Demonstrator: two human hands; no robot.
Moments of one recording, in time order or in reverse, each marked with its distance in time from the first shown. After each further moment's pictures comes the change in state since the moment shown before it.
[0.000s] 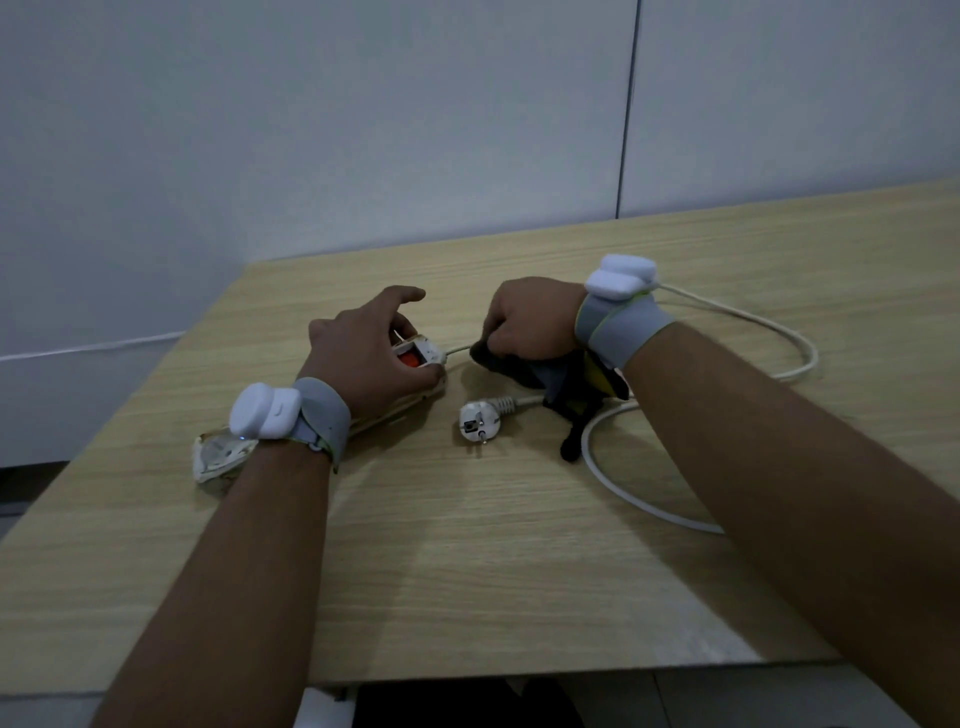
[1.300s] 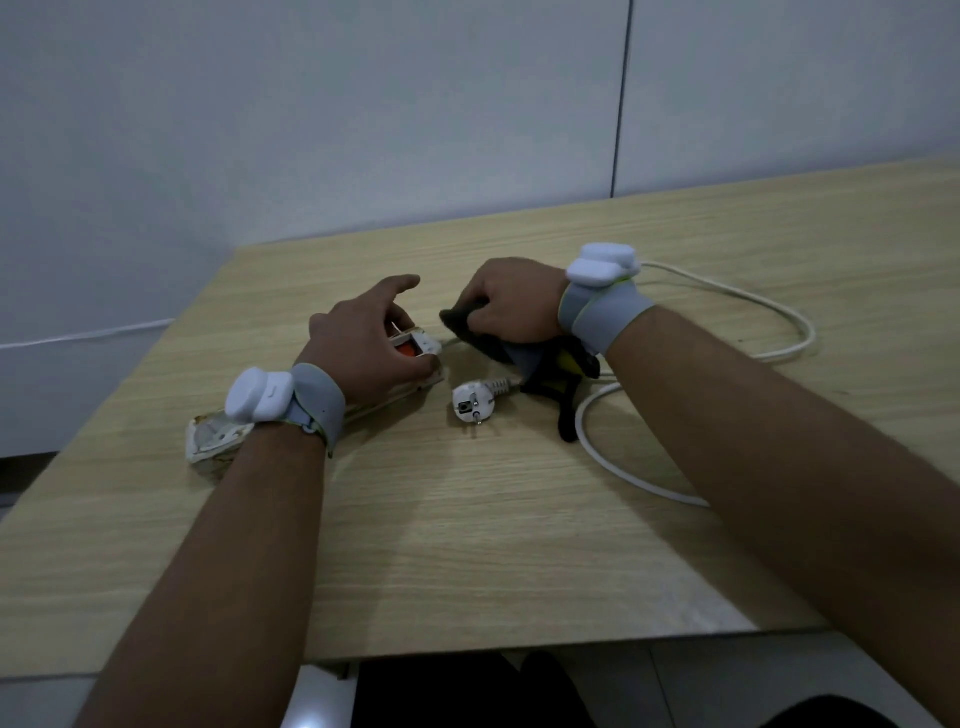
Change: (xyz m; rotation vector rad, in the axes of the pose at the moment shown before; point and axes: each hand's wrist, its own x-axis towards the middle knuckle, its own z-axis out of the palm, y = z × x) left_hand -0.001 -0.003 0.005 -0.030 -0.081 -0.027; right_hand -0.001 -0.009 0.006 0.046 0.078 -0.058
